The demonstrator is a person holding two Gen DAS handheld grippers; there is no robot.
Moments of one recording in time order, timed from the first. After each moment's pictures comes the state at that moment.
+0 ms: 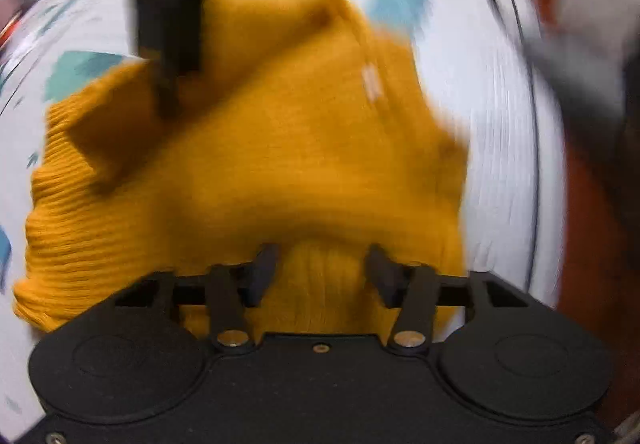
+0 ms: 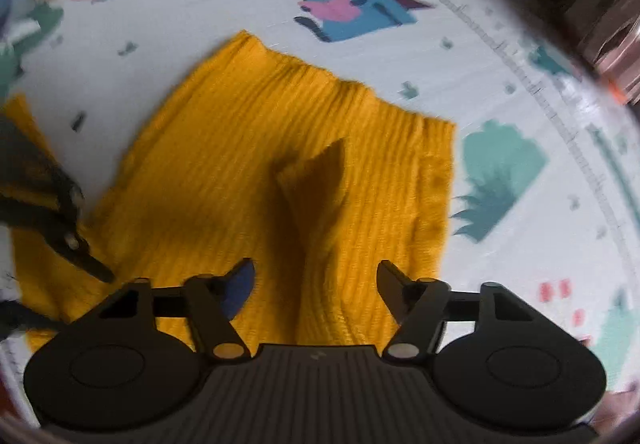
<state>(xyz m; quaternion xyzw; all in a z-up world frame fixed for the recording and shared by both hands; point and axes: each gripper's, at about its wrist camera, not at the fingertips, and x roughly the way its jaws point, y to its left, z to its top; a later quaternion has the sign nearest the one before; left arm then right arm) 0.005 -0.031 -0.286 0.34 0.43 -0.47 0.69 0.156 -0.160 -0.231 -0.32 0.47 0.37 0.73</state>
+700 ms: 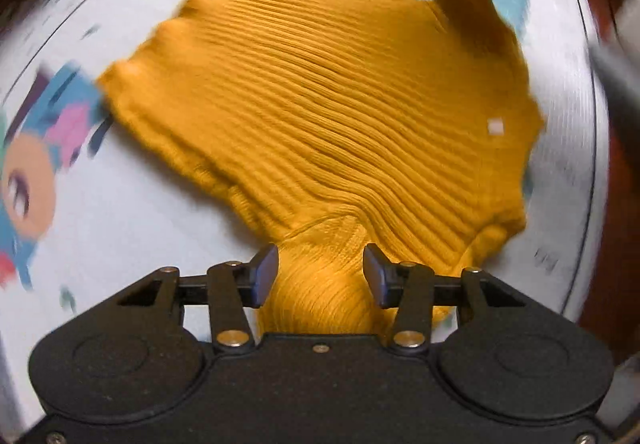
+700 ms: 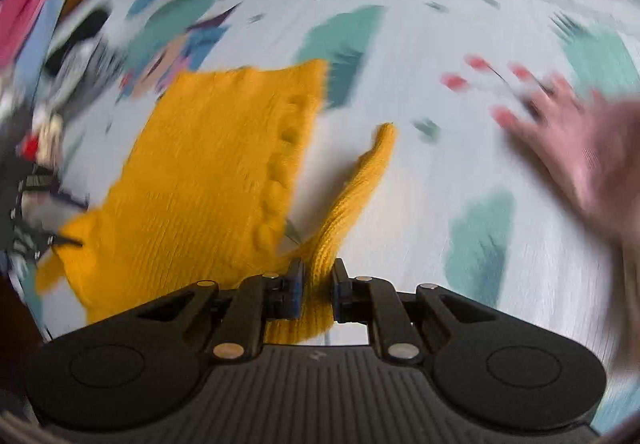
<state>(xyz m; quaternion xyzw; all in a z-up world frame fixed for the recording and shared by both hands) 0.087 0.104 -0.255 0.25 0.52 -0.38 0.73 0.151 -0.333 -0.235 0.07 0.55 0.23 0.80</state>
